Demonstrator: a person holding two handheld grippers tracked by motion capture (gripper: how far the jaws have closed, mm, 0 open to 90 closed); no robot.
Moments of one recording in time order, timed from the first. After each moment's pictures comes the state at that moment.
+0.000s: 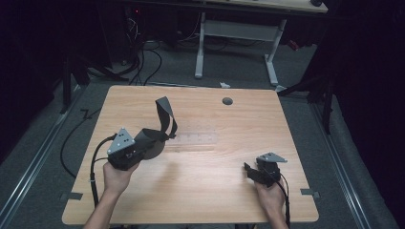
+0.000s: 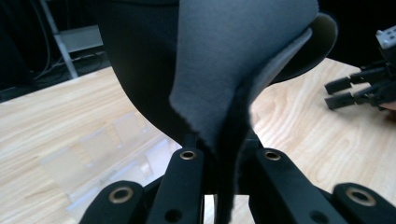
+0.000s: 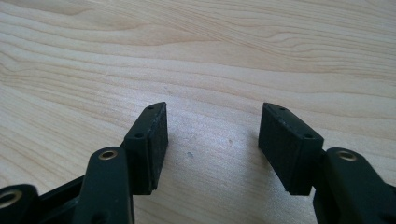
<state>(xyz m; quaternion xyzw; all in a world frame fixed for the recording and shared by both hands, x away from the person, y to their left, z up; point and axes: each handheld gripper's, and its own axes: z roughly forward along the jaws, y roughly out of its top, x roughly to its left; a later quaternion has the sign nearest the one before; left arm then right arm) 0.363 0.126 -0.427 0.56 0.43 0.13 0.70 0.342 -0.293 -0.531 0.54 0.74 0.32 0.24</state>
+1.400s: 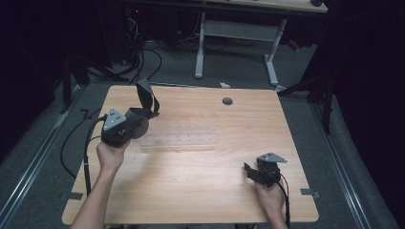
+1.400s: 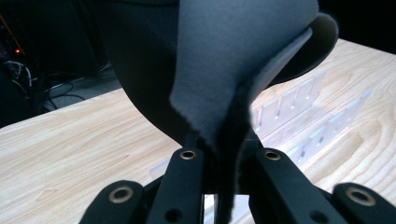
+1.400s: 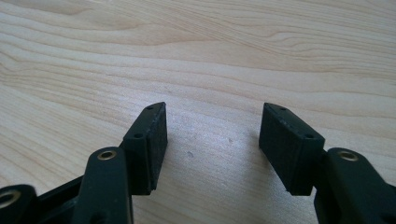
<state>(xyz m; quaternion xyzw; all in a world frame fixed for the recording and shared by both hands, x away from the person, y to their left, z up) 0.435 0.152 -0.435 0.53 0.47 0.21 0.67 0.341 -0.293 -0.531 0.54 0.74 0.31 0.24</state>
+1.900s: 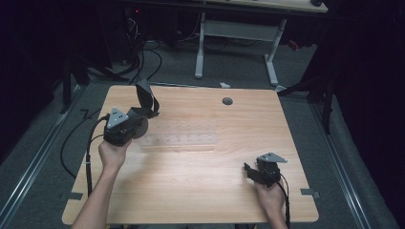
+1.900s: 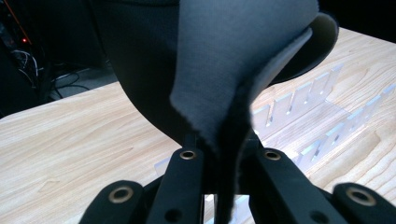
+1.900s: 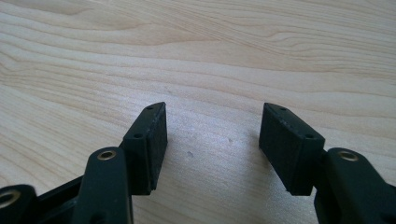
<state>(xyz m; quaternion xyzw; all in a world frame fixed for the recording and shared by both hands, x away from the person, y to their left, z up) 0.443 0.148 -0.442 0.53 0.49 0.22 0.66 0.341 -0.293 -0.531 0.54 0.74 0.31 0.24</state>
